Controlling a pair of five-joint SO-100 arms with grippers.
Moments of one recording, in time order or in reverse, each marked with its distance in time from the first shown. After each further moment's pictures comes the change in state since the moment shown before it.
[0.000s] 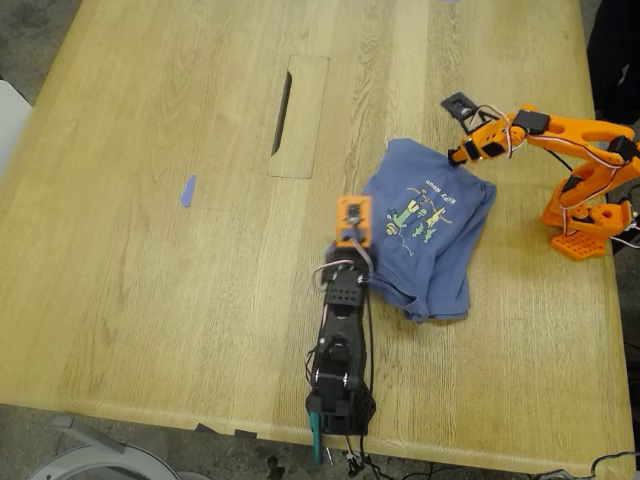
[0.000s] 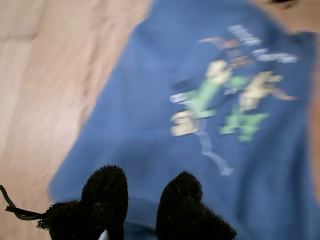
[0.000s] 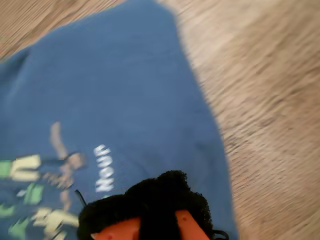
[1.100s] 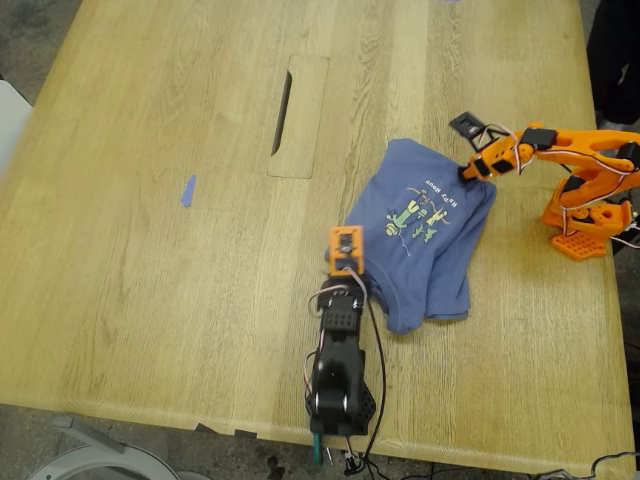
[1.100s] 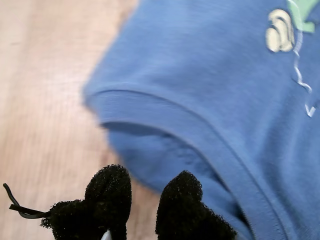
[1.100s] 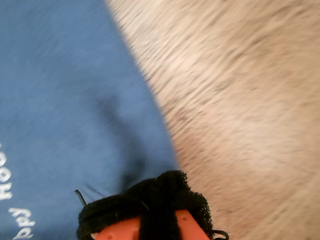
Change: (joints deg) arm 0 -15.0 22.1 27.5 2.6 -1.4; arm 1 10.7 9.4 23.3 -13.6 -0.8
